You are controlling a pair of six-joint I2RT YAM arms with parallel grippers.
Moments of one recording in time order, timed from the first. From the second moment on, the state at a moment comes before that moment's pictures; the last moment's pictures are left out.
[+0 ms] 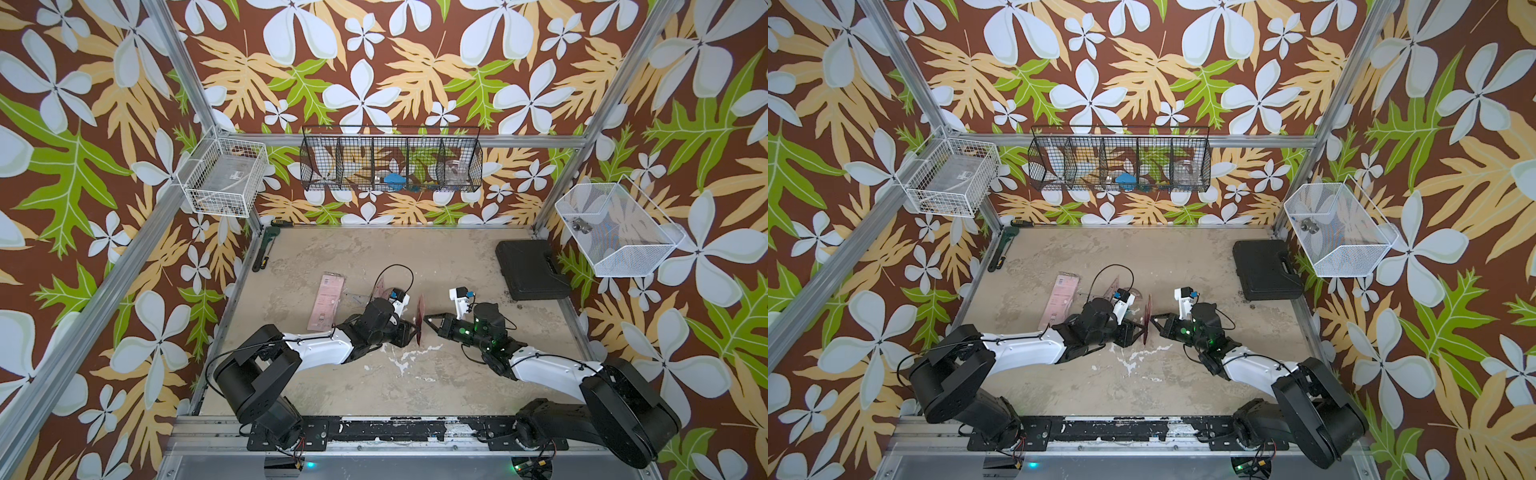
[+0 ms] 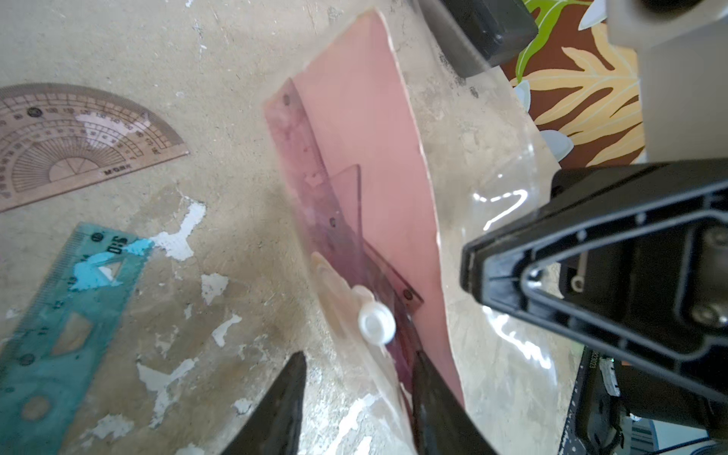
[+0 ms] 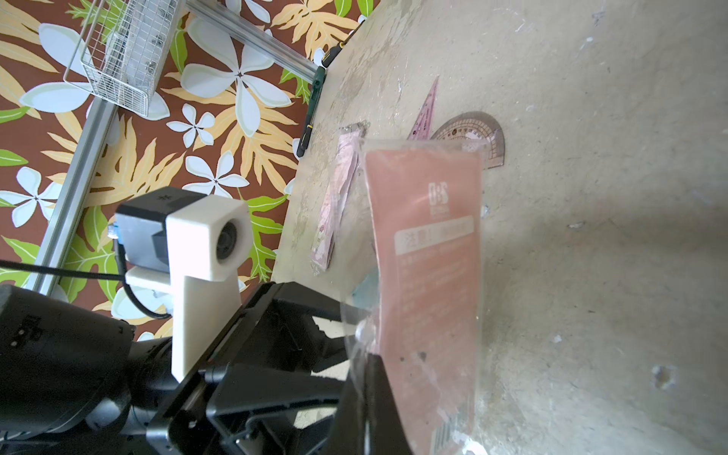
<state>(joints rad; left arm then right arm) -0.80 1.57 0.69 0.27 0.18 -0.49 0.51 1.30 0.37 0.56 -0.43 0.90</state>
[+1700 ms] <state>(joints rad) -0.86 1.62 0.81 0.11 -0.07 -0.43 0.51 1.26 0.61 0.19 -0.33 0.62</state>
